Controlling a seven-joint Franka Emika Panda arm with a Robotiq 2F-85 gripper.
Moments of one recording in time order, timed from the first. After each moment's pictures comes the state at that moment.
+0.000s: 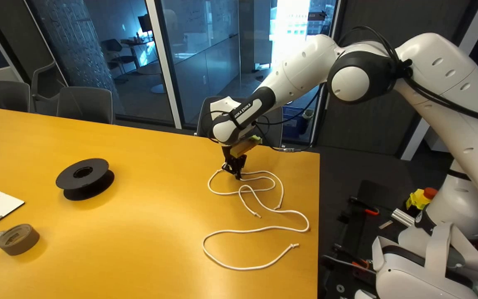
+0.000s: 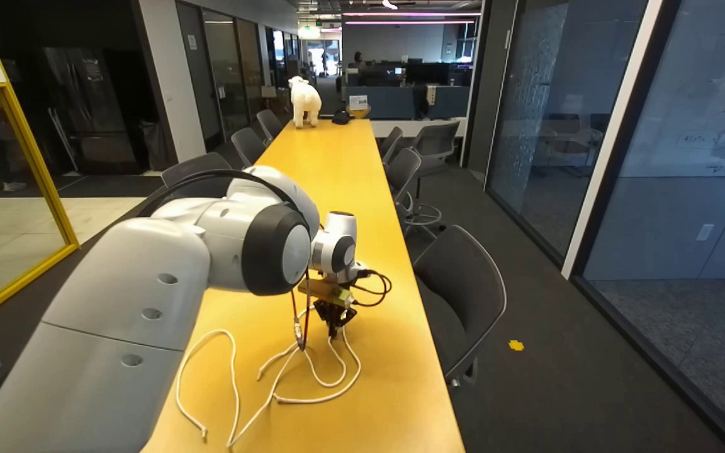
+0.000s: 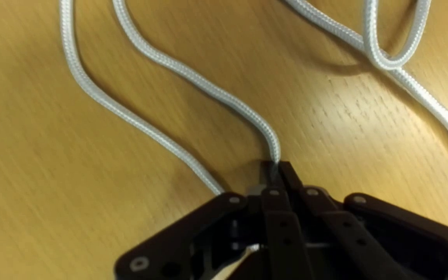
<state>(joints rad) 0.04 0.90 -0.02 -1.44 0.02 2.13 0.15</state>
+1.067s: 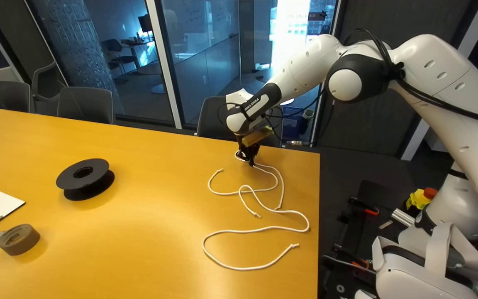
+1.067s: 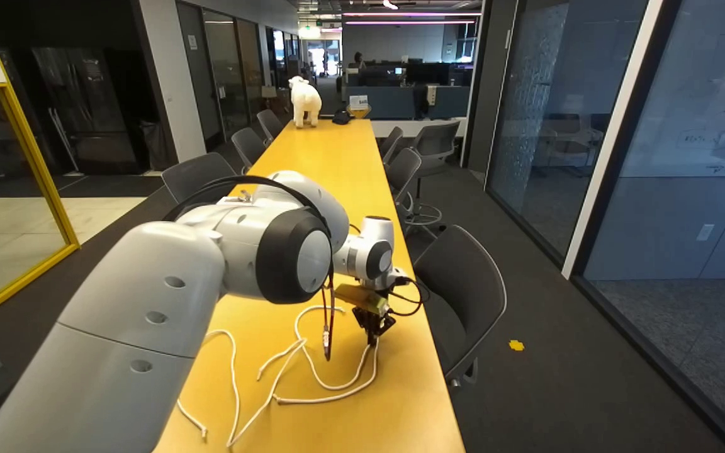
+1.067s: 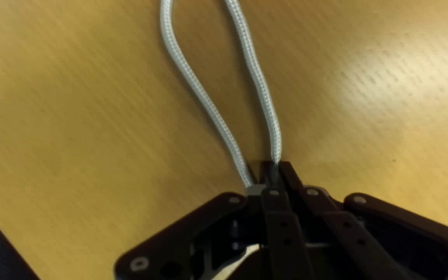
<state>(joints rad) -0.03 0.92 -0.12 -1.41 0.02 2.13 0.19</state>
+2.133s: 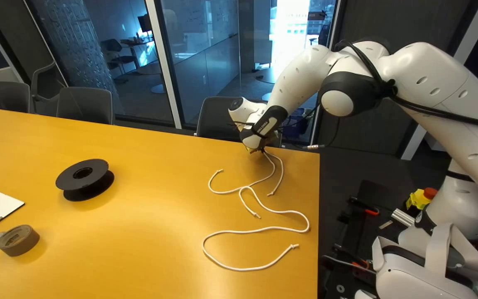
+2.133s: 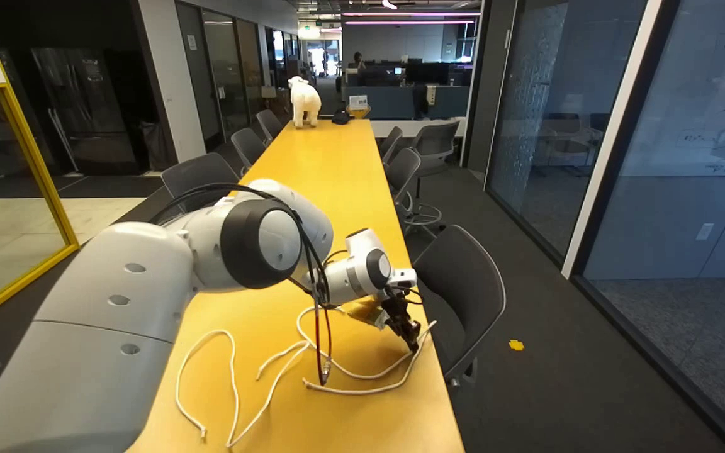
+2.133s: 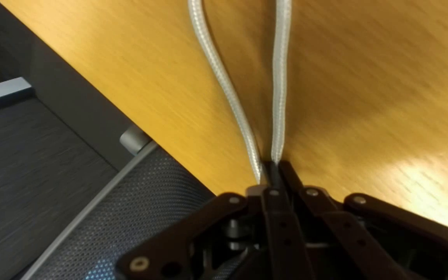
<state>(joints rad) 0.18 0.96 -0.42 -1.51 -0.29 2.37 0.73</state>
